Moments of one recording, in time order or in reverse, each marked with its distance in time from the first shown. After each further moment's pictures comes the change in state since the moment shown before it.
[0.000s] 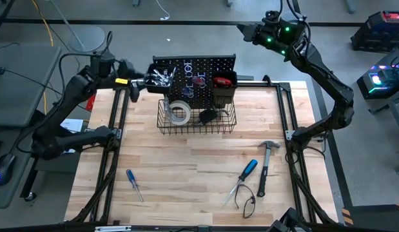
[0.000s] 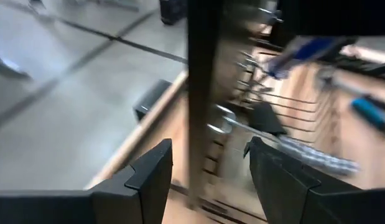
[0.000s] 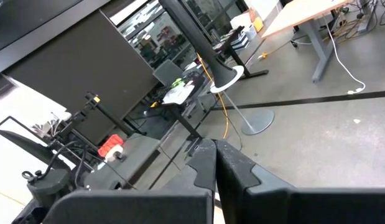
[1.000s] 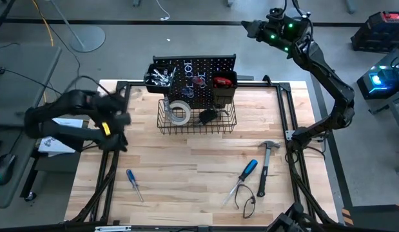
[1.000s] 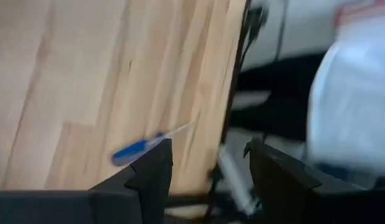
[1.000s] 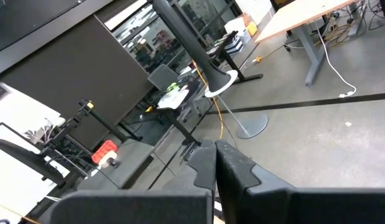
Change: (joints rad) left arm -0.782 -0.082 0.000 -0.665 0.196 -0.597; right arm -0.068 0.000 -0.001 0.001 -0.039 -0.005
